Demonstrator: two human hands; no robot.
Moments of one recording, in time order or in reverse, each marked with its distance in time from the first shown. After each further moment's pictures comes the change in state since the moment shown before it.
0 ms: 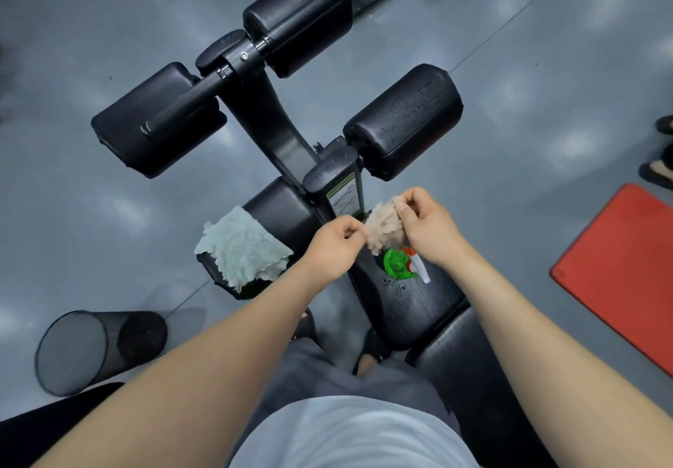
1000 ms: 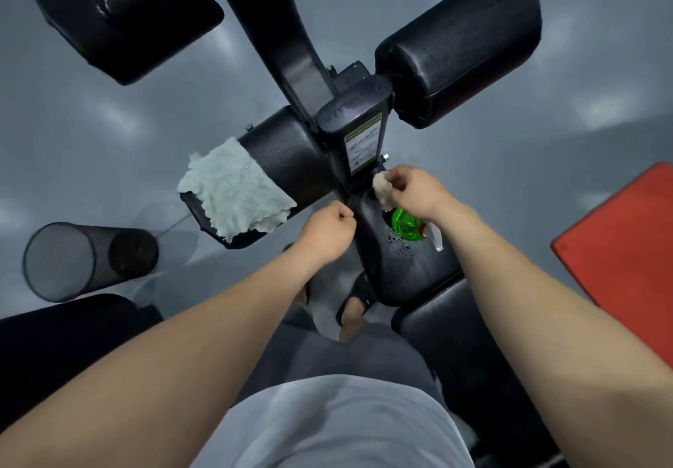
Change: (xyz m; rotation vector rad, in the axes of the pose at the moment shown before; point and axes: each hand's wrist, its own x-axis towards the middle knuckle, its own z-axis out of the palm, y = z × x) left_hand 0.022 -0.078 0.013 0.126 -0.026 -0.276; right_hand 0.075 0.069 0.062 -0.532 -0.407 0.134
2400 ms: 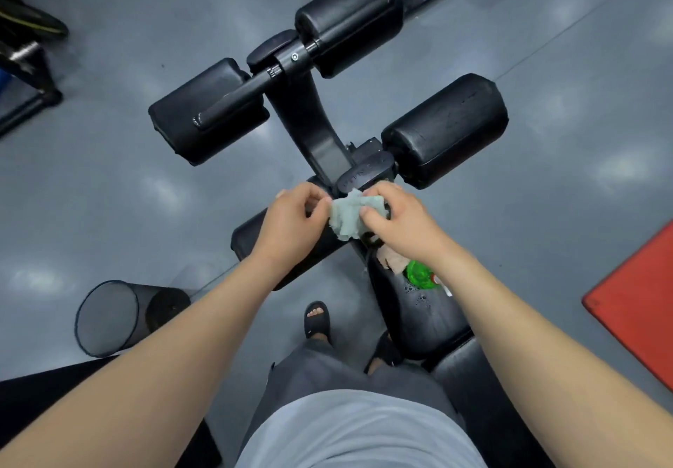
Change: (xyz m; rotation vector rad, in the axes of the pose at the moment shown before) left_hand -0.067 0.054 -0.114 0.091 0.482 0.451; right_hand -0.095 -0.099 -0.049 0.370 0.248 -0.477
